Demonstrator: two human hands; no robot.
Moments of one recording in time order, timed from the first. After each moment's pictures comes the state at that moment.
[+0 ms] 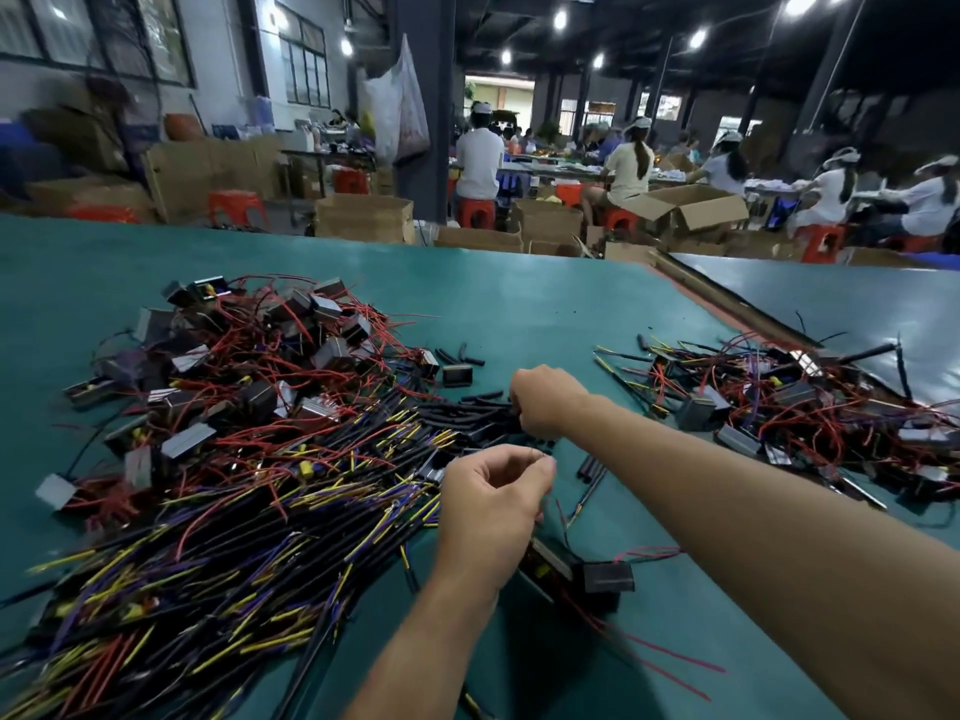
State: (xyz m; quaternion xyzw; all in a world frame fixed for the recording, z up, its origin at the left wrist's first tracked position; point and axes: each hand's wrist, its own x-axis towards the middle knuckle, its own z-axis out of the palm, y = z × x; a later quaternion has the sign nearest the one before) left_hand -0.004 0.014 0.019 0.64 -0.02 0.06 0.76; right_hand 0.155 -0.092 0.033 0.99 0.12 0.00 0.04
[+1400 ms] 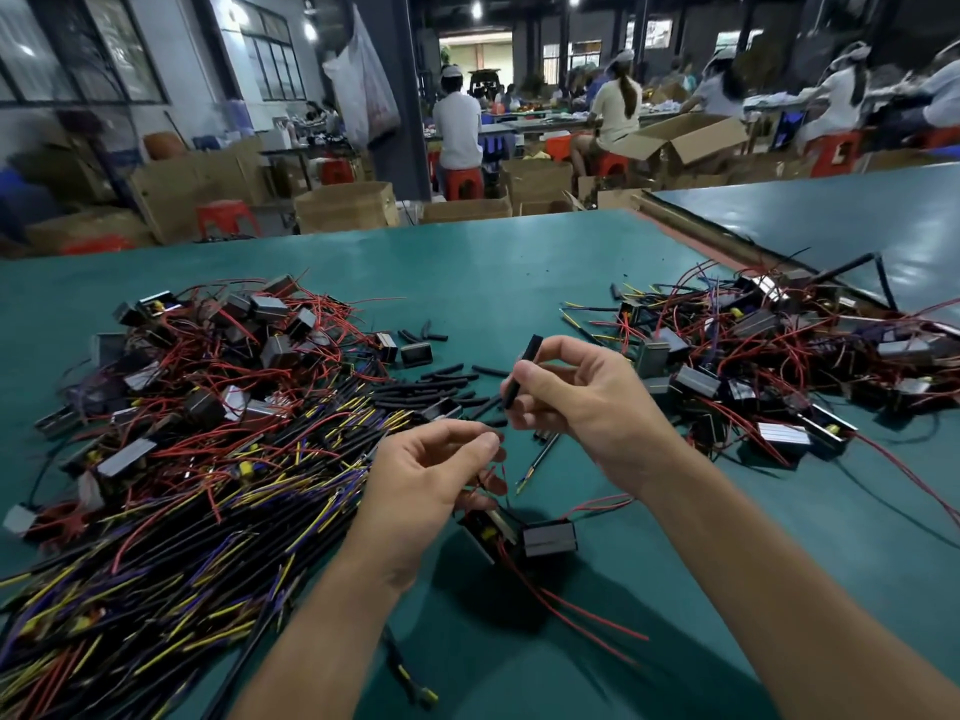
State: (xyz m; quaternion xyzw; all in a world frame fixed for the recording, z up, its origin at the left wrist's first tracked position) left_hand -0.013 0.014 0.030 0.67 -0.05 -0.01 0.74; right_hand 0.018 -0.147 0.050 0.61 0.12 0.03 -0.79
